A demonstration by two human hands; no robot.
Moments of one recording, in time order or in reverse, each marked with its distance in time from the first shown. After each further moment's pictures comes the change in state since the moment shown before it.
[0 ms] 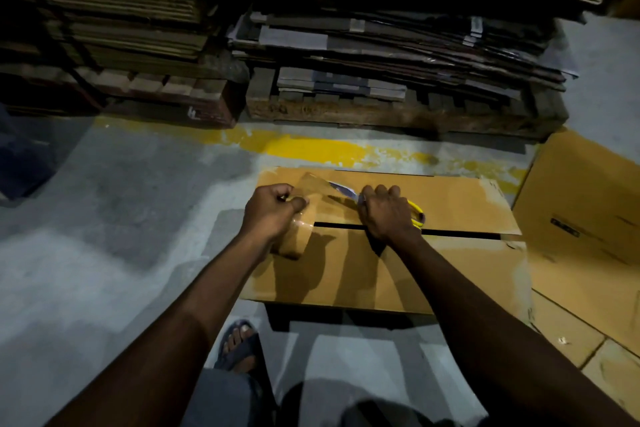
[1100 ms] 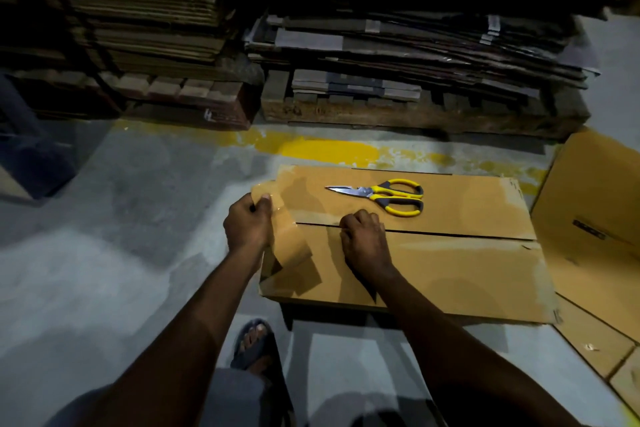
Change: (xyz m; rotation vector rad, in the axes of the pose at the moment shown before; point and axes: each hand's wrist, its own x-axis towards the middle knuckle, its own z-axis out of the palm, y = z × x) left_hand 0.014 -0.060 -0.029 -0.052 0.441 -0.086; right_hand -0.030 -0.073 0.057 0.325 0.188 0.003
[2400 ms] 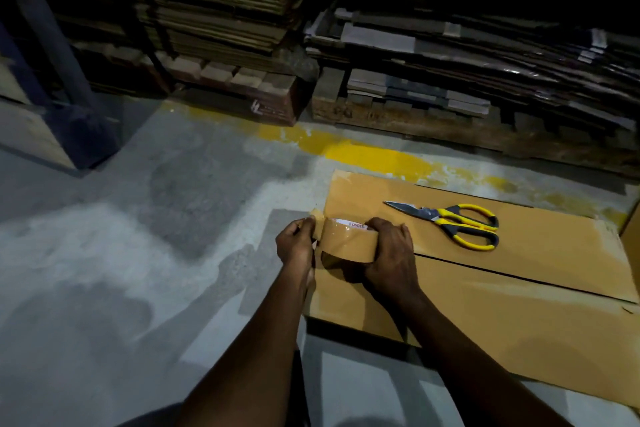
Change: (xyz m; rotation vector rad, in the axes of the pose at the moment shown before) left_hand 0.063 -0.092 0.043 -0.495 0.015 -0.403; right_hand 0.022 -0.050 0.032 0.260 0.081 -0.102
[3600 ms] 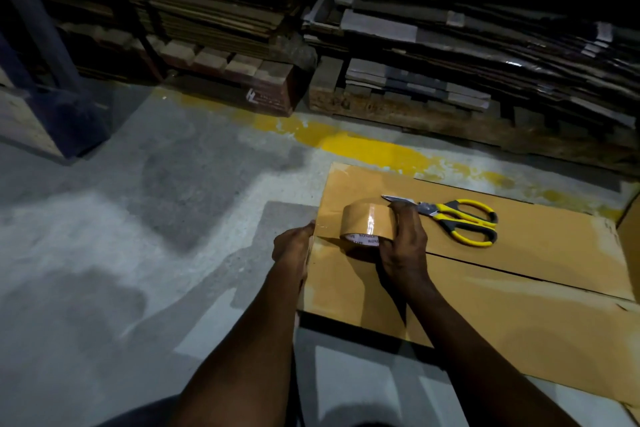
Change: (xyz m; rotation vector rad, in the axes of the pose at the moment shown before) left_hand 0.036 -0.031 -0.002 0.172 -0.029 -0.230; right_hand 0.011 0.014 -0.012 0.189 0.191 -0.032
